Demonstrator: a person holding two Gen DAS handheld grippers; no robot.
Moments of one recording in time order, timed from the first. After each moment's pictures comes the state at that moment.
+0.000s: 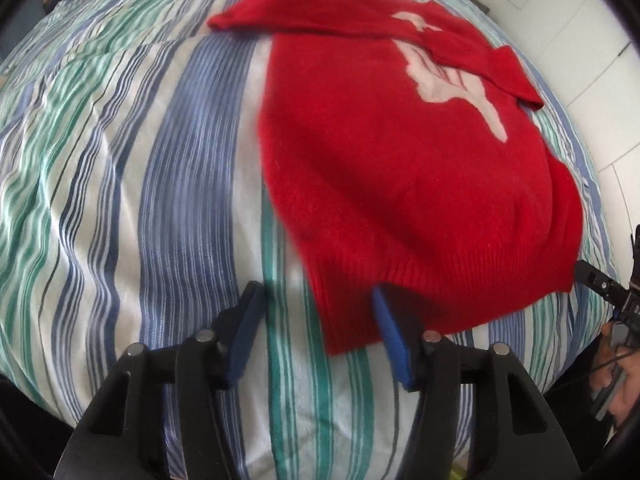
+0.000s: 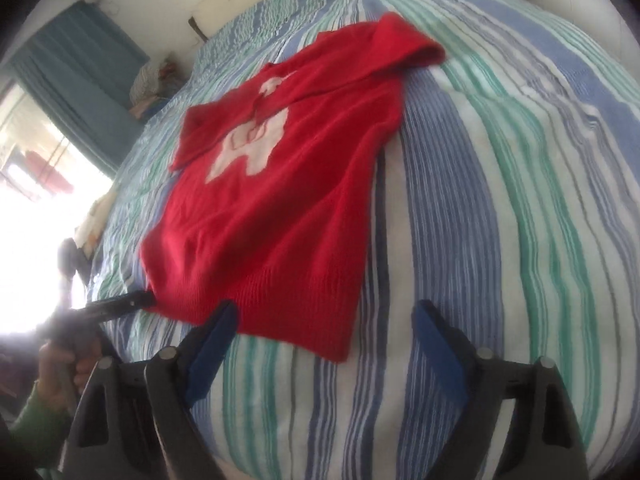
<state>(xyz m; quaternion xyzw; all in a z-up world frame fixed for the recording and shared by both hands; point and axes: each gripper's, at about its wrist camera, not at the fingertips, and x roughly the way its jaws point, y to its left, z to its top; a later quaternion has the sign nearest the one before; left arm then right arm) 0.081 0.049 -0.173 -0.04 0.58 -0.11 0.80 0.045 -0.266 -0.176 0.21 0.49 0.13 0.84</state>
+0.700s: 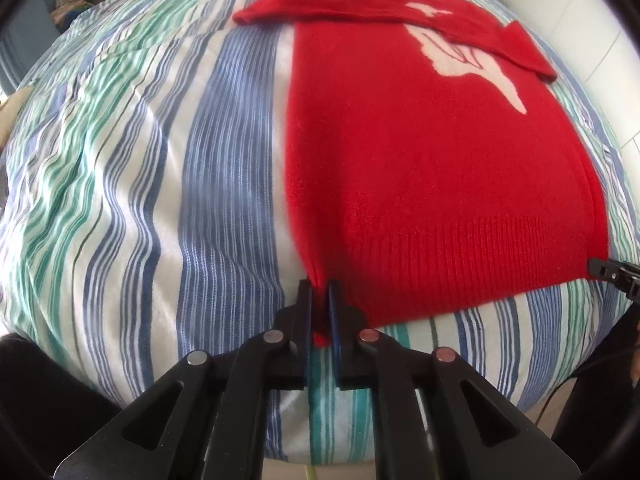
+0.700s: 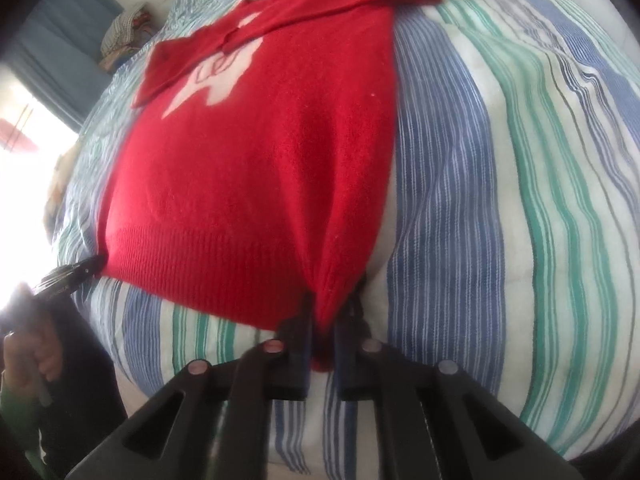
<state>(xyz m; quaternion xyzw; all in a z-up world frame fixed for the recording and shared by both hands) 0.047 0.061 -0.165 0.02 0.58 -0.07 0.81 0.030 -0.241 -0.198 0.13 0.58 0.09 0.80</state>
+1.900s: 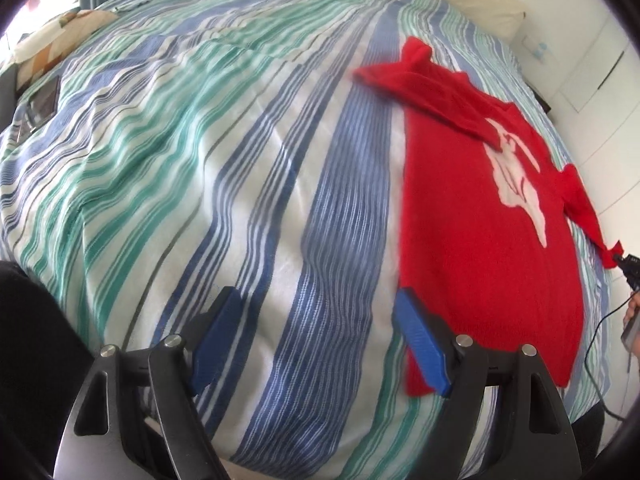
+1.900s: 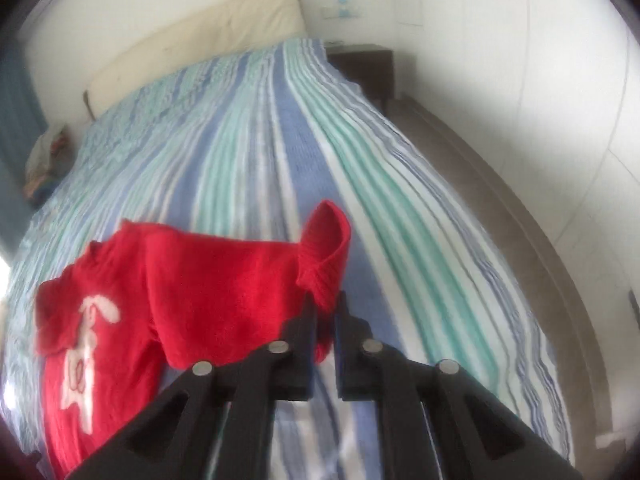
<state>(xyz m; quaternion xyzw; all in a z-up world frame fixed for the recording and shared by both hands) 0.053 0.128 -0.152 -0.14 0.51 0.02 0.85 0.198 -0.490 -0.106 0.14 0.42 -0.13 0.89</state>
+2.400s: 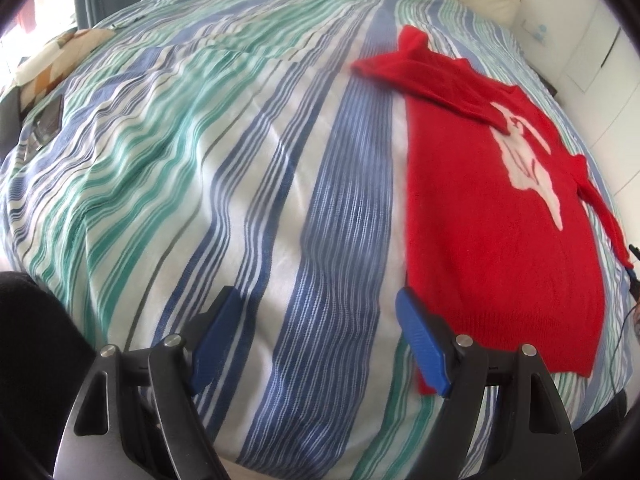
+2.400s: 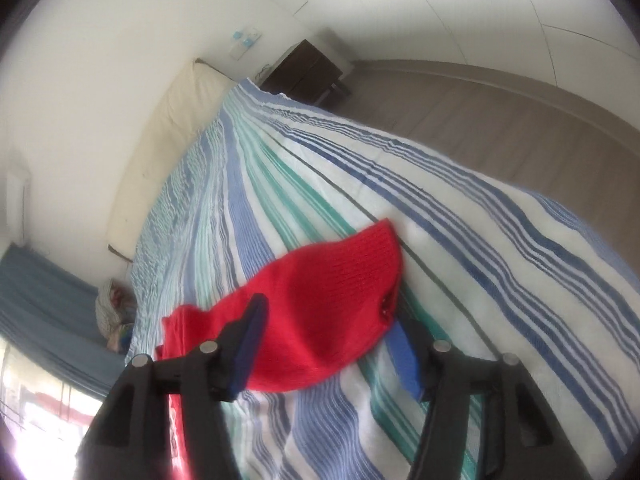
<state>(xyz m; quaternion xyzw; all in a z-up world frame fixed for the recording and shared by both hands) 0.053 0.117 -0.157 -0.10 0.51 0.04 0.85 0.133 -0.592 -0.174 0.45 0.32 -0.10 0.83</state>
